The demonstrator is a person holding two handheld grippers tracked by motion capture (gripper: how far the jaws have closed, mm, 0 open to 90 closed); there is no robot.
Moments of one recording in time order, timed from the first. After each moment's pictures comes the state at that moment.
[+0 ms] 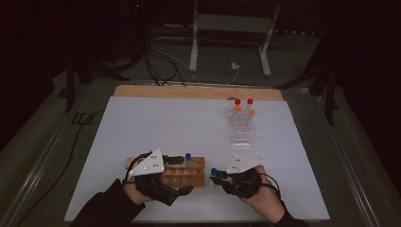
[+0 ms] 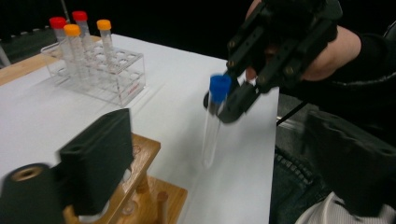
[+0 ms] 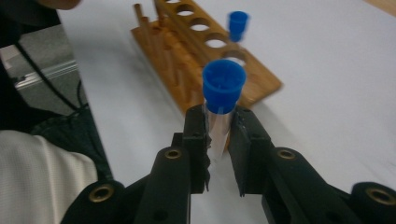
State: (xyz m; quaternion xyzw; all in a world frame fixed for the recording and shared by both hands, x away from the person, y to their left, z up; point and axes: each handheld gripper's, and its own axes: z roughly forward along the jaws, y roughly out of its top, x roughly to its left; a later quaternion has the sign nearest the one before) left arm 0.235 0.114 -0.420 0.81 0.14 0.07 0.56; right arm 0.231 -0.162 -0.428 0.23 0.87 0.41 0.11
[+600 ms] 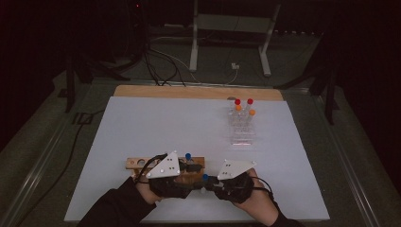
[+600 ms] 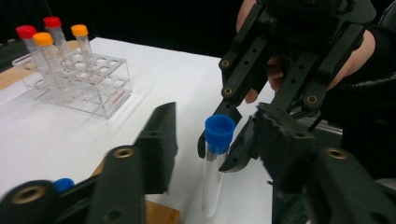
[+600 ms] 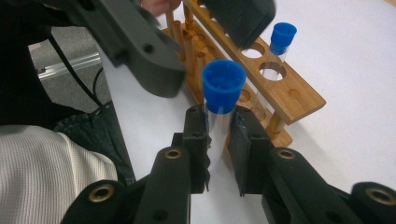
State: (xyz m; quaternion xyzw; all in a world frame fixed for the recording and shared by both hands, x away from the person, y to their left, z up) left arm 0.236 0.083 -0.424 0.83 0.12 0.08 0.54; right arm 0.223 -0.144 -0.428 0.20 0.88 0.42 0.10
